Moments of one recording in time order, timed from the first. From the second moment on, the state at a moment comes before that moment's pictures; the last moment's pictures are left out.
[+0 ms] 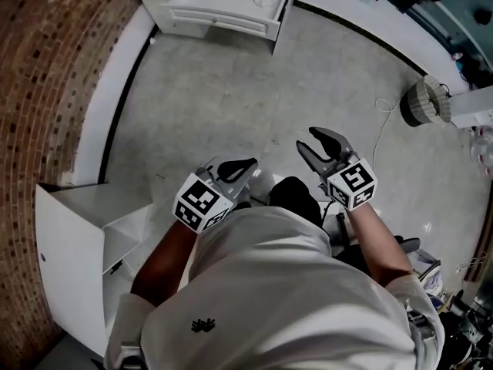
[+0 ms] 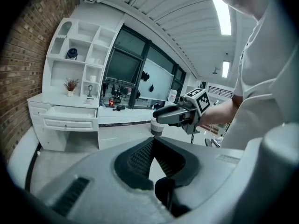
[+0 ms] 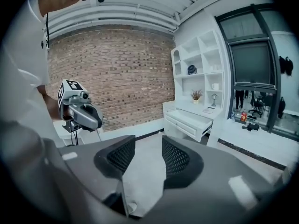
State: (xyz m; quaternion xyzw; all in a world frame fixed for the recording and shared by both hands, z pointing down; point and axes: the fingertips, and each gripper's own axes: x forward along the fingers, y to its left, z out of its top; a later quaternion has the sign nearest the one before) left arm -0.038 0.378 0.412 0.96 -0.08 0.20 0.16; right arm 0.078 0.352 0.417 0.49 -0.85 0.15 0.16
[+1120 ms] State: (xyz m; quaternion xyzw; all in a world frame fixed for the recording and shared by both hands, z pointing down) left arm 0.112 0.143 0.404 0.94 -0.22 0.18 0.19; right arm 0.221 0.058 0.451 0.37 -0.90 0.14 0.17
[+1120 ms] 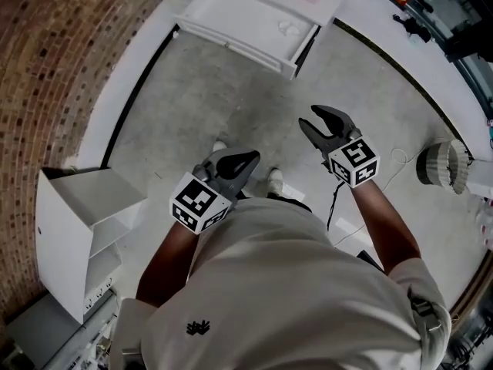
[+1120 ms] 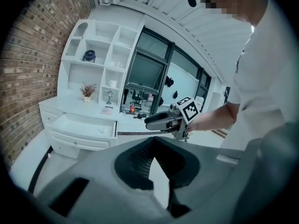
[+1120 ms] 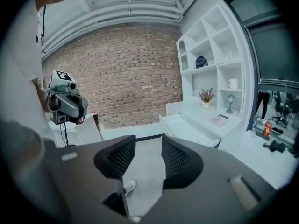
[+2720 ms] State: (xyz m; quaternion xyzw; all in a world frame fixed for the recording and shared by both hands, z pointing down) left arm 0.001 -0.239 0.408 0.93 -0.25 0.20 0.19; right arm 0.260 -0.367 0.709 0.48 -0.73 0.29 0.38
